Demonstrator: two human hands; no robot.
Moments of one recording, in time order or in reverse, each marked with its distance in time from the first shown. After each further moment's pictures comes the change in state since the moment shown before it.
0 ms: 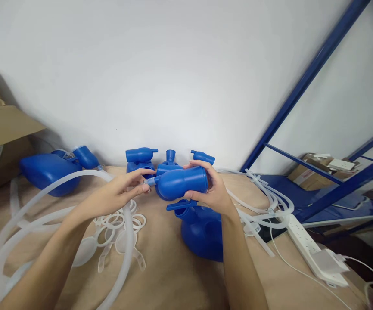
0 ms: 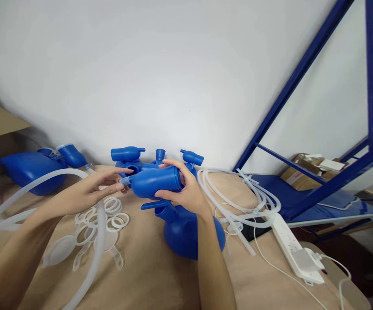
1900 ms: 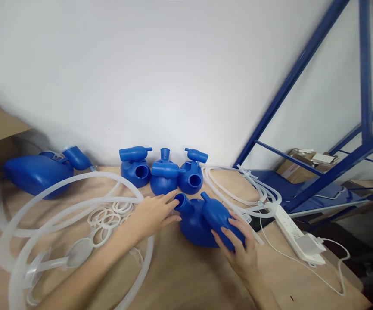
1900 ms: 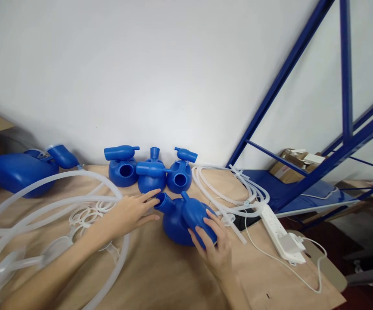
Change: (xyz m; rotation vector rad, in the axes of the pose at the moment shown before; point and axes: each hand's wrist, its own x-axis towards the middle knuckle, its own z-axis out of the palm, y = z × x) left_hand 0.014 0.004 0.111 0.755 -0.127 0.340; right_hand -0.167 0.009 -0.014 -1.212 0.371 -0.443
